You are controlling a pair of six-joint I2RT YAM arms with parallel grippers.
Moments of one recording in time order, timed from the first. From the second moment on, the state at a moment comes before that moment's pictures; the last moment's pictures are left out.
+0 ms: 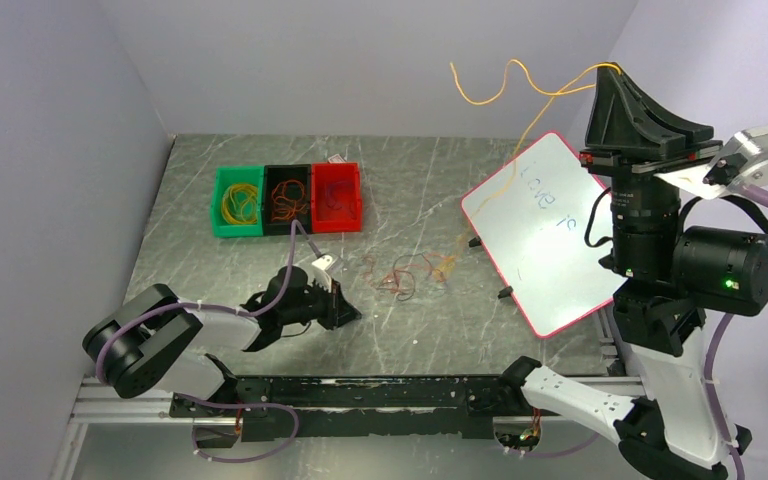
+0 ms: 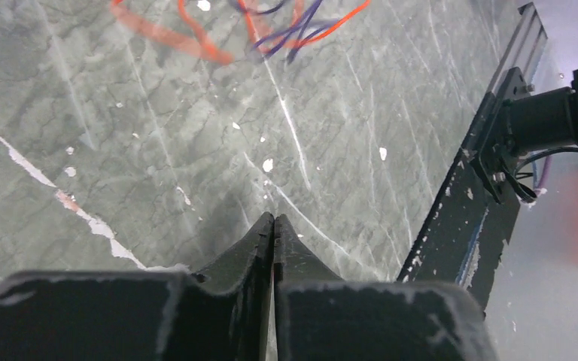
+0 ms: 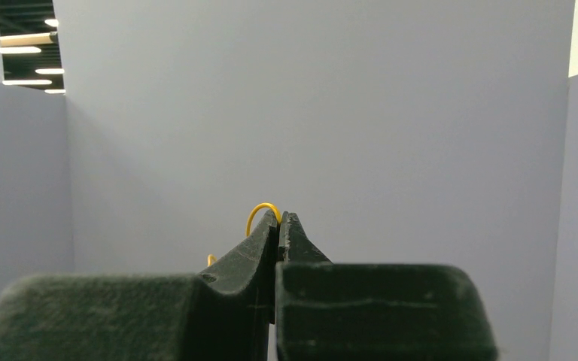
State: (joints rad) left arm -0.76 1.40 0.25 0.71 0.38 -0.51; right arm 0.69 0.90 1.63 0.13 0.27 -0.33
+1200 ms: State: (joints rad) left arm -0.81 1.38 0.70 0.70 0.38 -0.42; right arm 0.69 1.12 1.69 0.04 0.01 0.11
